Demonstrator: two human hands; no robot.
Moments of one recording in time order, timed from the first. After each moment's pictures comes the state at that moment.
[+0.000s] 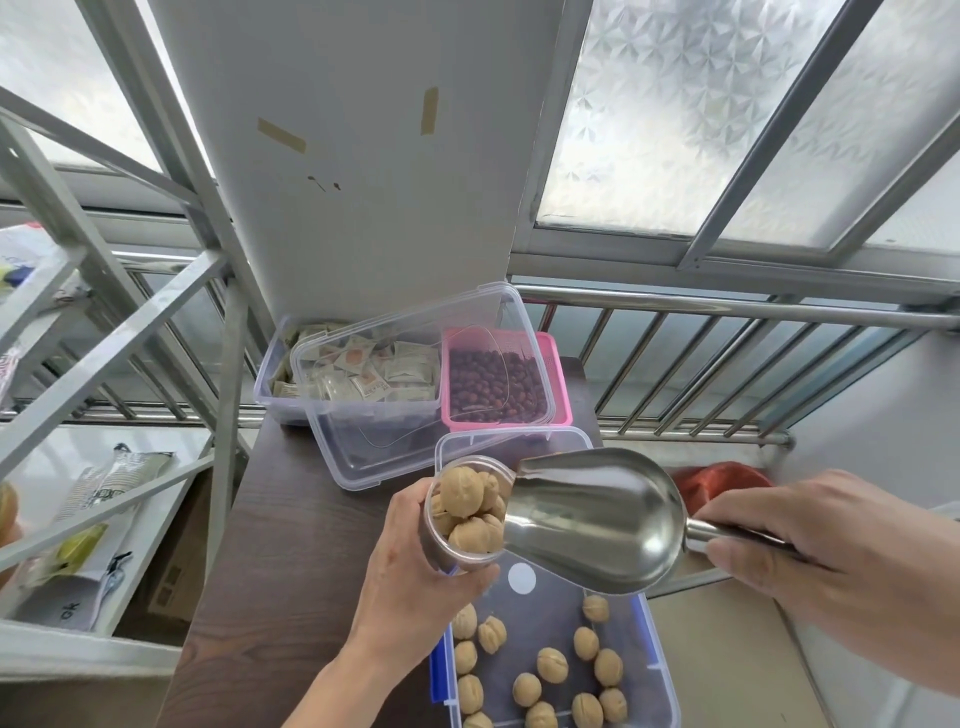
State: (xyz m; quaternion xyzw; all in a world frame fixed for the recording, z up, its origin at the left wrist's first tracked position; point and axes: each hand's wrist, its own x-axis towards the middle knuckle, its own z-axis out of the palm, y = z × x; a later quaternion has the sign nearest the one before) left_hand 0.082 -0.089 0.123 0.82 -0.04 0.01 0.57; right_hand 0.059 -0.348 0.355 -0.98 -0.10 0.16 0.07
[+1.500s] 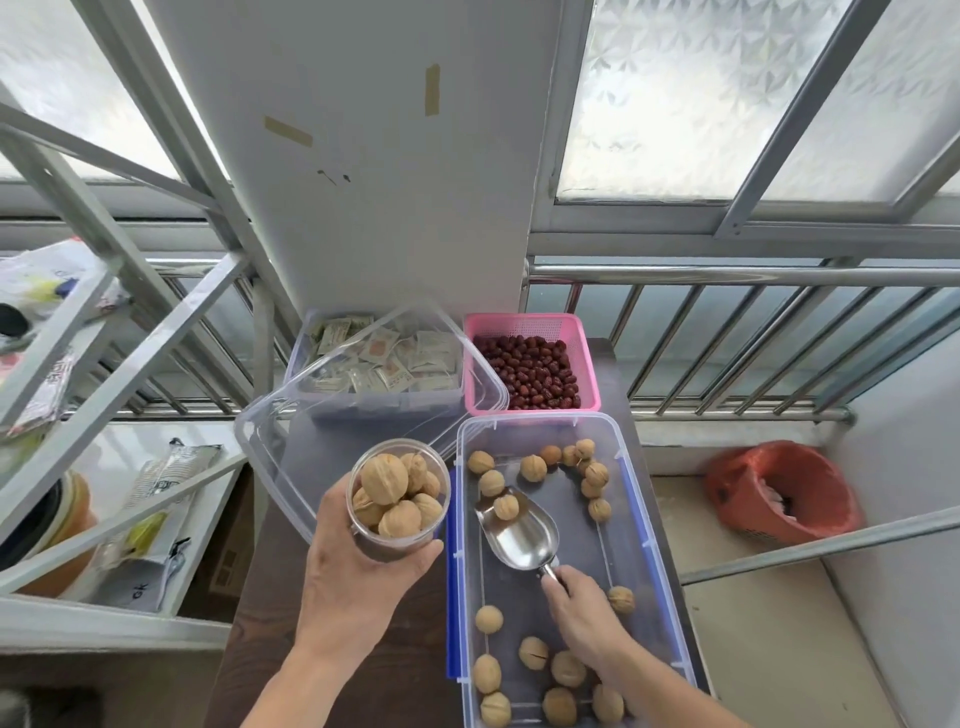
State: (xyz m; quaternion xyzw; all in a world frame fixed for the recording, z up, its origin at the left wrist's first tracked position) left_hand 0.082 -0.039 0.121 0.83 0.09 0.07 0.55; right_hand 0.070 -0.295 -0.005 -0.85 0.20 0.25 0.42
